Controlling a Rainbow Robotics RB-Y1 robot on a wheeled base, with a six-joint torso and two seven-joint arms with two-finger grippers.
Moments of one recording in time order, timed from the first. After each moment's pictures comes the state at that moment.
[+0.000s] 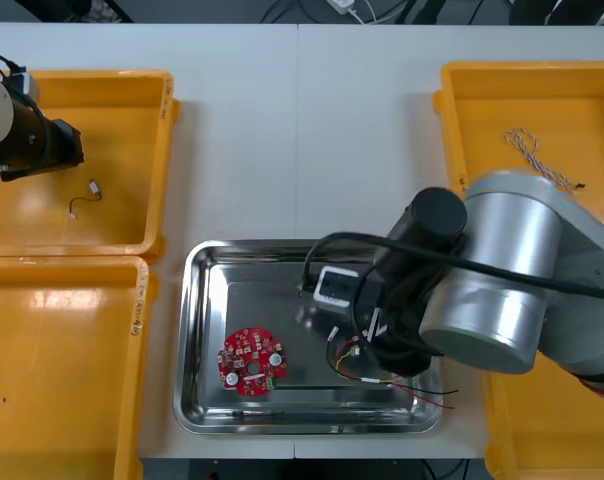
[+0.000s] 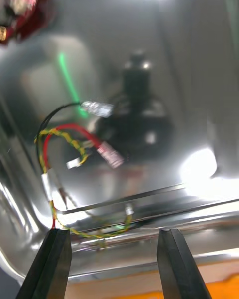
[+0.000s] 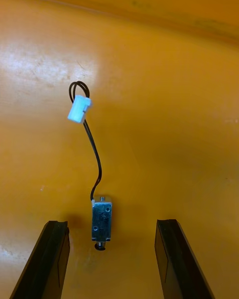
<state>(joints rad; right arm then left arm) -0.57 -0.56 0.66 -2.27 -0.65 1.91 1.68 -0.74 0.82 -0.24 -1.20 0.71 1.17 -1.17</state>
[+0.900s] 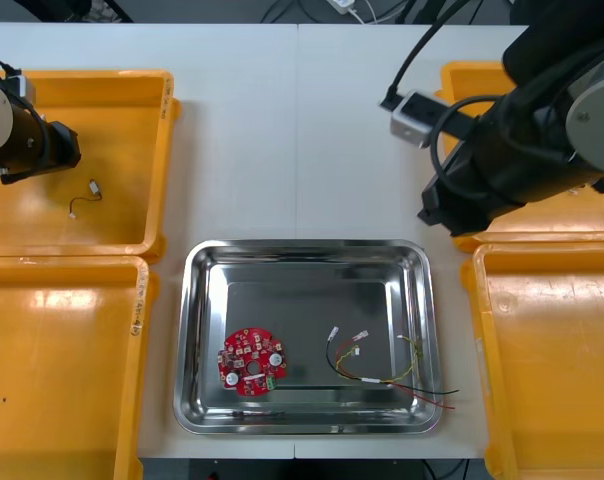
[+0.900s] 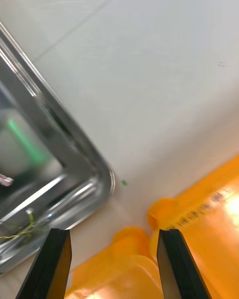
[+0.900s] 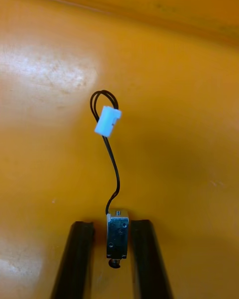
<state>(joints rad) -0.75 -0.68 0.25 -2.14 -0.89 1.92 1.60 -0.74 0.82 -0.25 -1.16 0.71 1.12 -1.17</state>
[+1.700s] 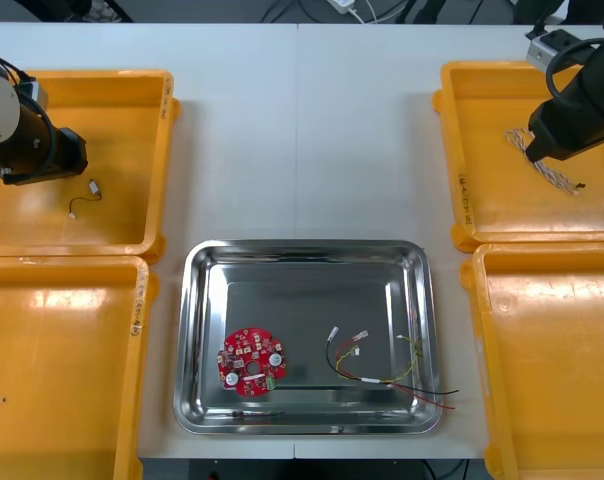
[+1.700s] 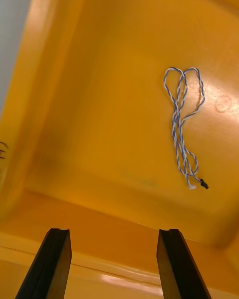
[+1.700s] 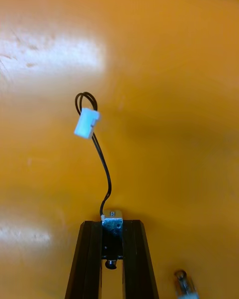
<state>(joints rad) -0.84 -0.72 0.05 -1.61 -0.68 1.92 1.69 -0.75 0.82 -0.26 -1.22 0.73 1.27 -1.17</state>
